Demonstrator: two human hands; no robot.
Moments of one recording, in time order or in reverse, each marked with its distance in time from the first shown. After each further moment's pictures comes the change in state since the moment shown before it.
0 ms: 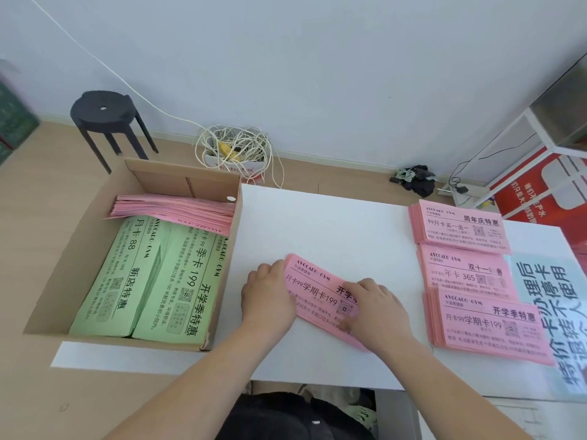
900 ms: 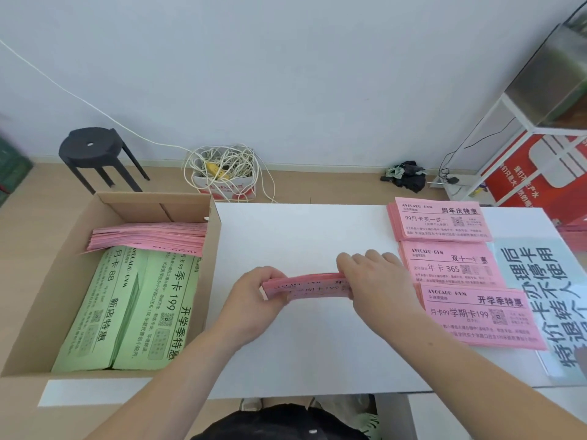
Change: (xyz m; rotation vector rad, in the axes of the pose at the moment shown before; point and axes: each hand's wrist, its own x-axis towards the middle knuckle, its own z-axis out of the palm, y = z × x) left_hand -0.003 0.013 -0.029 -0.532 -0.077 0.172; right_hand 0.003 0.020 -0.050 -0.278 0.415 -0.253
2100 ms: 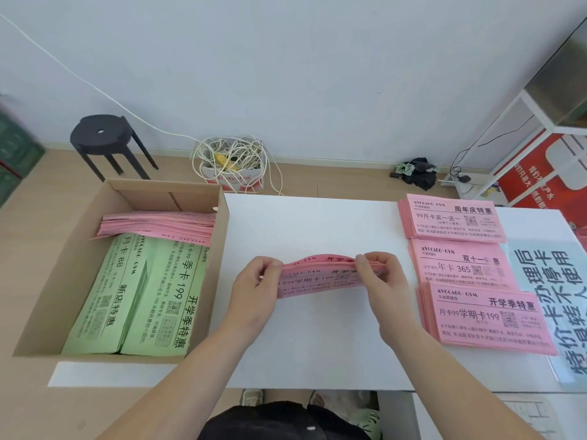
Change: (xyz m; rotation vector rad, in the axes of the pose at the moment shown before) left_hand -0.004 0.007 0.013 -0.338 0.236 -0.165; right_hand -0.010 -0.012 0.029 1.545 0.183 0.814
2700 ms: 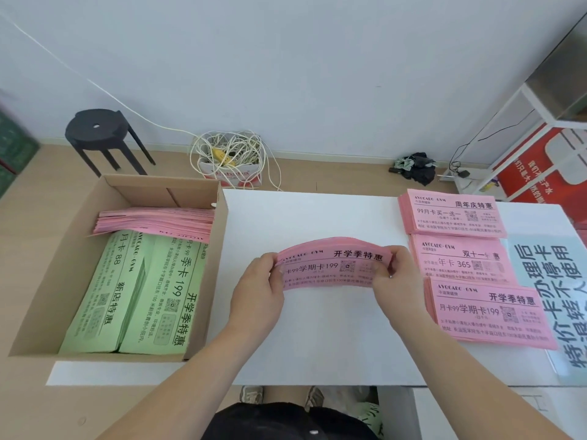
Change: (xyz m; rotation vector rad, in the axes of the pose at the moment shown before) left_hand 0.009 -0.029 0.002 0.470 0.027 0.275; right_hand 0.019 0.006 -0.012 -0.317 0.061 -0.105
